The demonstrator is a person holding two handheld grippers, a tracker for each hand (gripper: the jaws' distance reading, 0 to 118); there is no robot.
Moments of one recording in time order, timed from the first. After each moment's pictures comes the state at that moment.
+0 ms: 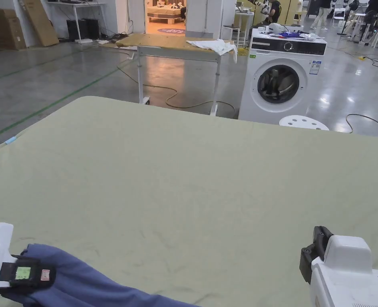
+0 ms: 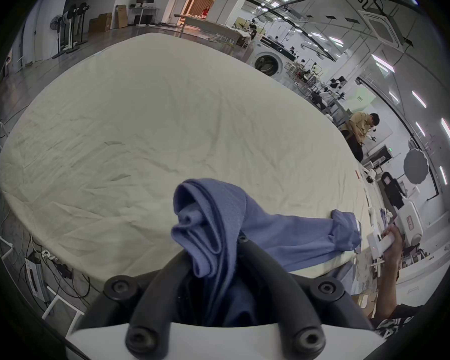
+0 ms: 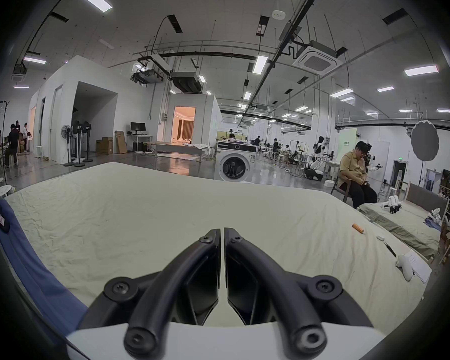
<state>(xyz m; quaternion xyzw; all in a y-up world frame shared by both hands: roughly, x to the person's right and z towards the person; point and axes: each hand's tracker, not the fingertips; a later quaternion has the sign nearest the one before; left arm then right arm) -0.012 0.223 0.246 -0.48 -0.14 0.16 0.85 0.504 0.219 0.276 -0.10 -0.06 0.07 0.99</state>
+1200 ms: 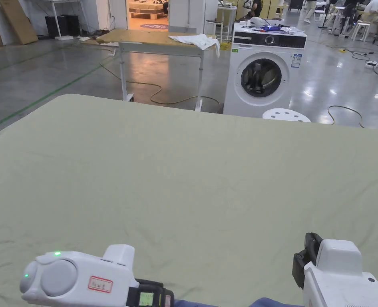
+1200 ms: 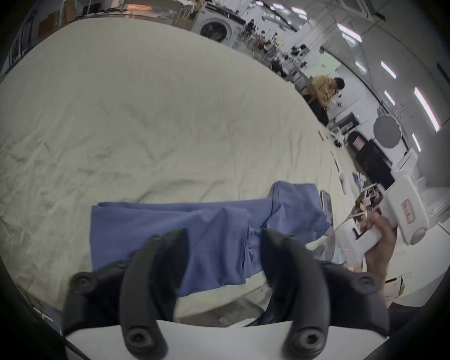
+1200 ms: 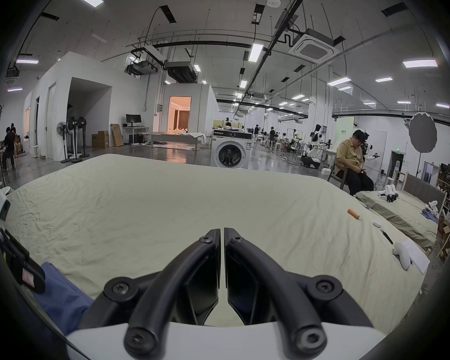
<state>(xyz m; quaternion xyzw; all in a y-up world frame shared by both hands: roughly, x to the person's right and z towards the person) 0.172 0.188 0.225 -0.50 -0.27 0.15 0.81 0.527 0.204 0.289 -0.14 -0.07 0.05 0.99</state>
